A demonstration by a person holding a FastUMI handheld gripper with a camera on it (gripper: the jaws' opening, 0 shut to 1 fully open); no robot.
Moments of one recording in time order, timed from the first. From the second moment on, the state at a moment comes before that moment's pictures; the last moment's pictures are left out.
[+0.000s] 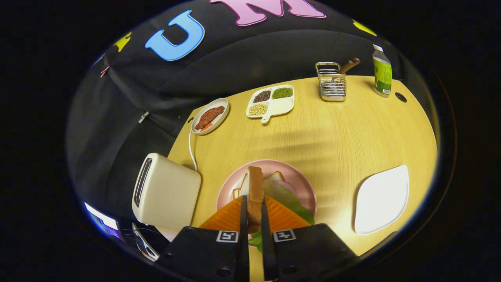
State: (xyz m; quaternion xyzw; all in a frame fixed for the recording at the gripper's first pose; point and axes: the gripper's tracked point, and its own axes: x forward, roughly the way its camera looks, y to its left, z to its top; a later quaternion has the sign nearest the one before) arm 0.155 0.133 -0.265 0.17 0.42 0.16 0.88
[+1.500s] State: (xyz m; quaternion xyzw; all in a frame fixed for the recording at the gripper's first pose) arm 0.044 -0.021 0.059 -0.02 -0.03 0.00 1.00
